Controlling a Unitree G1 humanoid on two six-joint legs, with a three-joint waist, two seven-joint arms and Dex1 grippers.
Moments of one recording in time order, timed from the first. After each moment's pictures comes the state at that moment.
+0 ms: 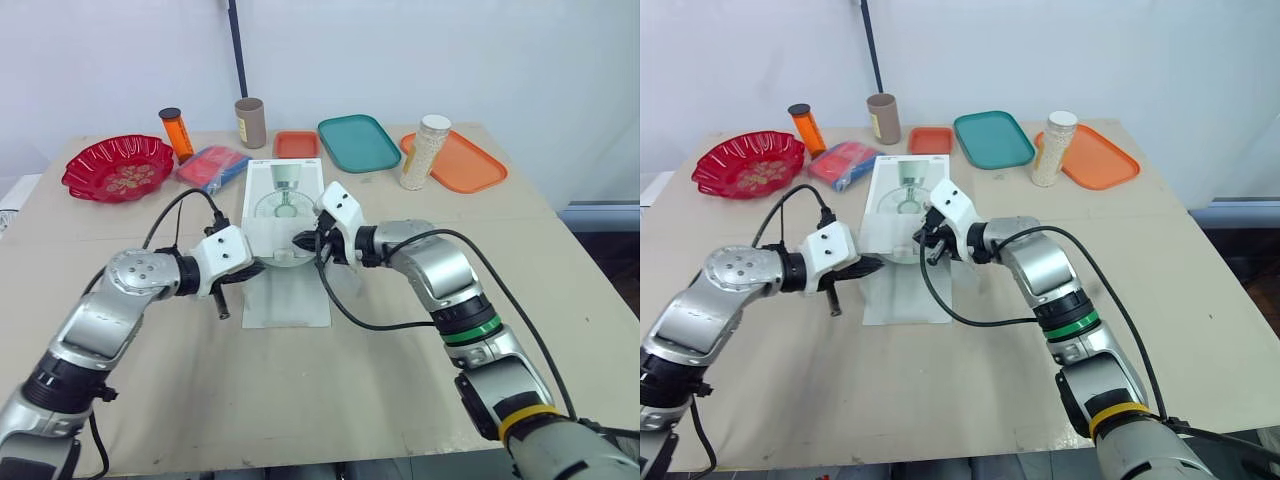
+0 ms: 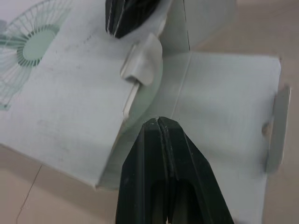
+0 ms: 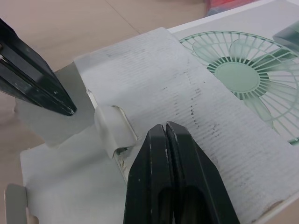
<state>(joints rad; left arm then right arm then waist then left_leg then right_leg) -0.45 0.81 -0.18 -0.30 -0.16 0.53 -0.92 -0.85 -0.30 0.29 0.14 0.18 0.70 0.80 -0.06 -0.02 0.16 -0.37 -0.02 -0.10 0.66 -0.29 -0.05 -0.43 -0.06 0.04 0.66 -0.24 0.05</state>
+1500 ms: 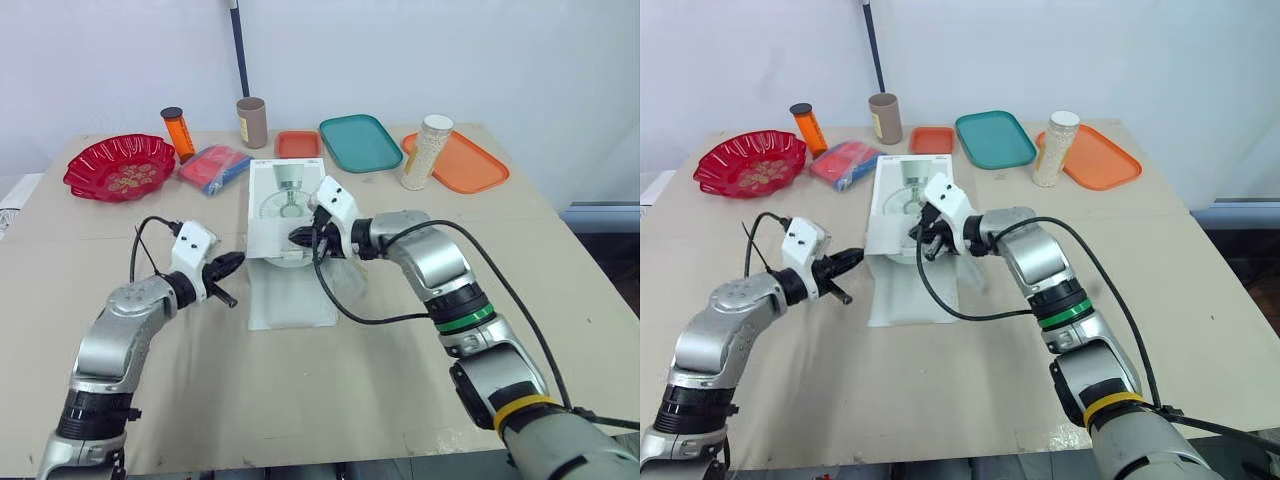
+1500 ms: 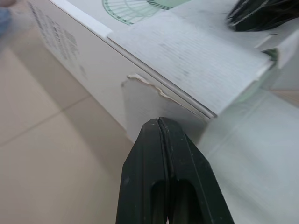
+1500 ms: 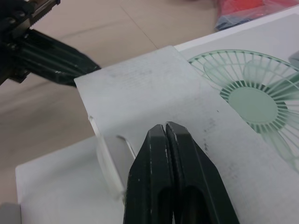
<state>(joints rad) -0.29 0.47 0.07 -0.24 -0.34 0.63 -0.62 -0.92 -0.29 0.30 0.24 0.13 0.63 0.87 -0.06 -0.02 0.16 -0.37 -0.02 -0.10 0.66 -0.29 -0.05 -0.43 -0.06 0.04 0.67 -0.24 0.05</state>
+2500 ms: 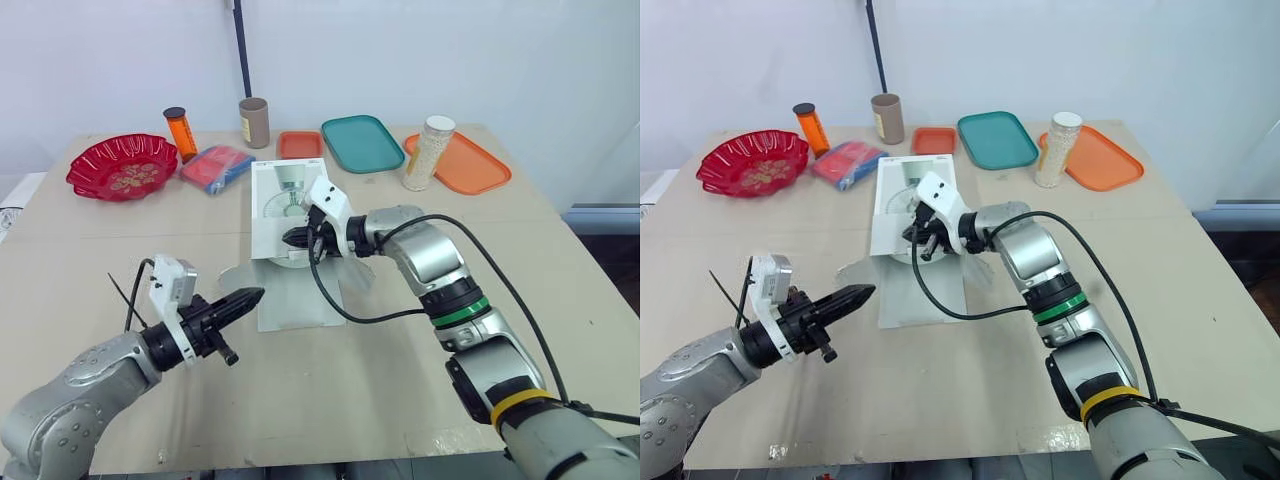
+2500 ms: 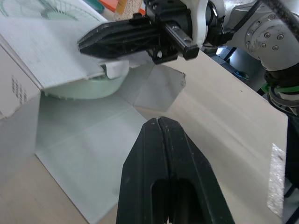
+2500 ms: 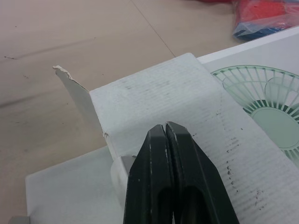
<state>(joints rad) 0.05 0.48 0.30 -0.71 -1.02 0.94 -0.44 -0.95 -0.28 0.30 0.27 0.12 0.62 0.93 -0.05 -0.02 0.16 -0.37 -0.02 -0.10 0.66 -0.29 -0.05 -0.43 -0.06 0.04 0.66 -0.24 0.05</state>
